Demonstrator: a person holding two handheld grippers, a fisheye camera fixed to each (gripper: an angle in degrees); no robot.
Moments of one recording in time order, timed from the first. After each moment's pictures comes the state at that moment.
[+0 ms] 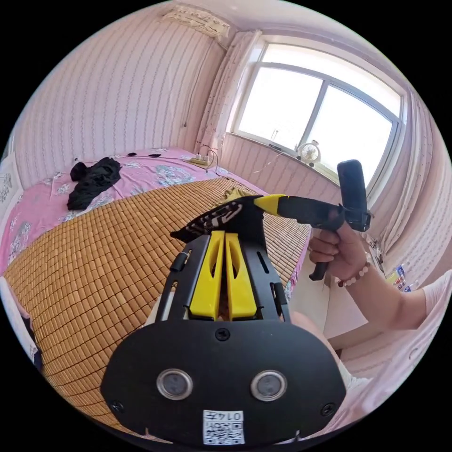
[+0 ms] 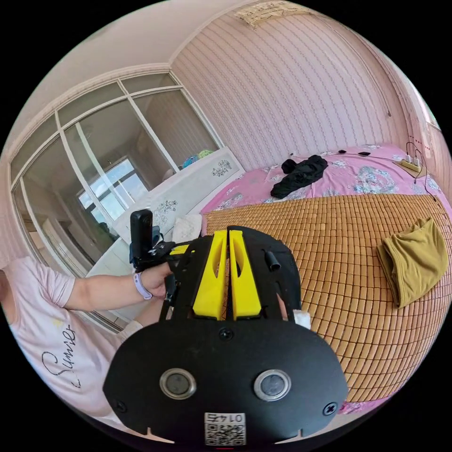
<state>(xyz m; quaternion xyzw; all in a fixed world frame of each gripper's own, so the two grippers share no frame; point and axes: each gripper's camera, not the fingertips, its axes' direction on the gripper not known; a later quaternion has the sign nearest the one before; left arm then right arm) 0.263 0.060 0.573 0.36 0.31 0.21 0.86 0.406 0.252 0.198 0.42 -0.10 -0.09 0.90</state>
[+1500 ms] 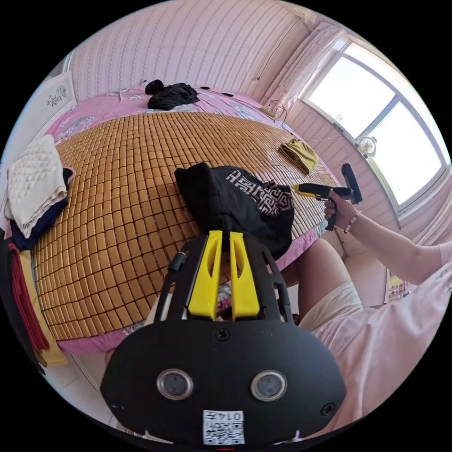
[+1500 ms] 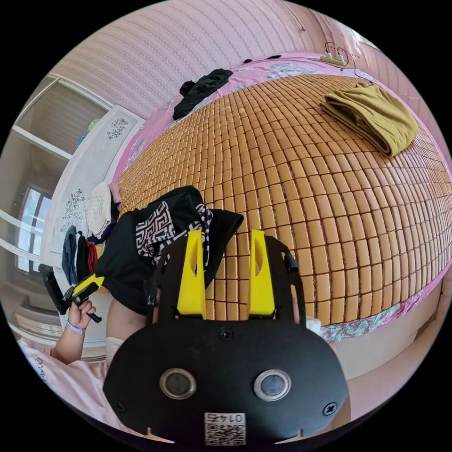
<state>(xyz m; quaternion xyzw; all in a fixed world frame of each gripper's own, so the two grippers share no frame) 0.018 0.256 0.636 0.19 0.25 0.09 0.94 0.465 0.231 0.361 0.23 0.00 0.19 0.95</state>
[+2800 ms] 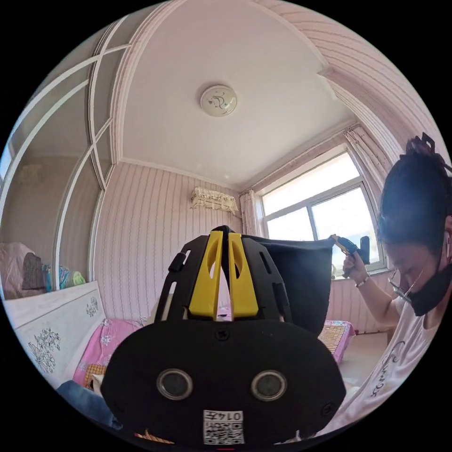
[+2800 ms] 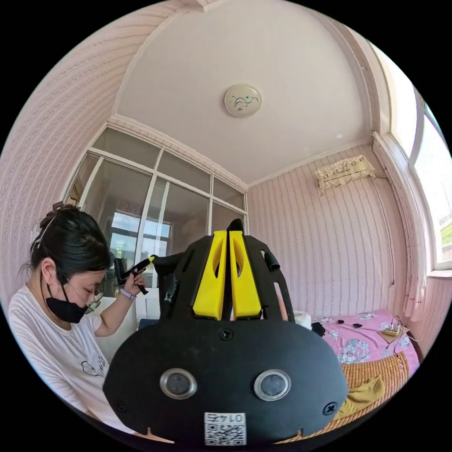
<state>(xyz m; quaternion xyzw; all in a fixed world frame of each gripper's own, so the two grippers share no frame) -0.145 0.663 0.189 0.77 0.18 0.10 0.60 0.100 0.671 -0.032 0.73 -0.03 -0.29 0.62</state>
